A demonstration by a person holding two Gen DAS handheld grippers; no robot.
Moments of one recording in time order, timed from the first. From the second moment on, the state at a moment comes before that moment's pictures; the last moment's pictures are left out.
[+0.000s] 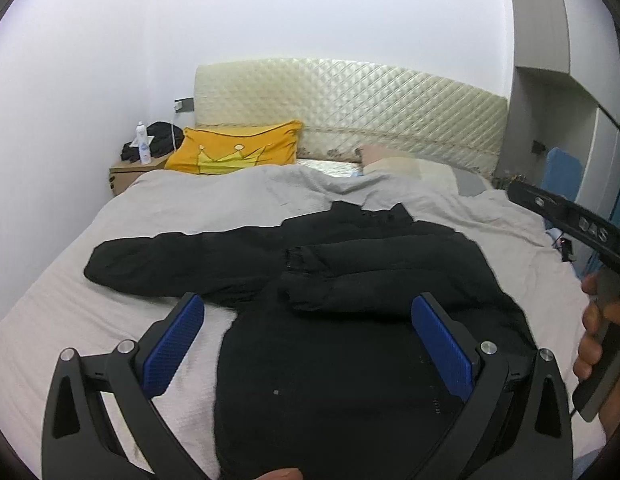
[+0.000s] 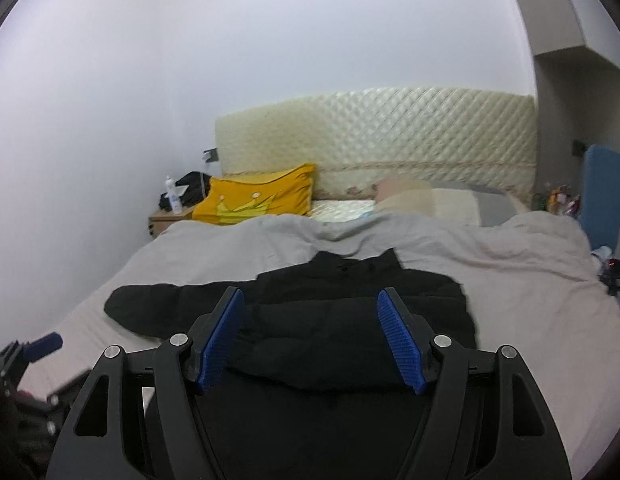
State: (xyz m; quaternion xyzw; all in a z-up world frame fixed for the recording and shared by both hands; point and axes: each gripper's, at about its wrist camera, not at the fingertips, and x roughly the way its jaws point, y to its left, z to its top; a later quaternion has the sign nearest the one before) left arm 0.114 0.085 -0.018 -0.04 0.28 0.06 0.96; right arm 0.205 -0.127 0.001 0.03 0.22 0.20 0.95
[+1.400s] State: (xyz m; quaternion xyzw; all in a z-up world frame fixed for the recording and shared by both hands) left arm 0.102 0.061 -0.064 -0.08 0.27 0.01 0.96; right arm 0.102 -0.237 -0.085 0.05 0.19 0.16 0.97
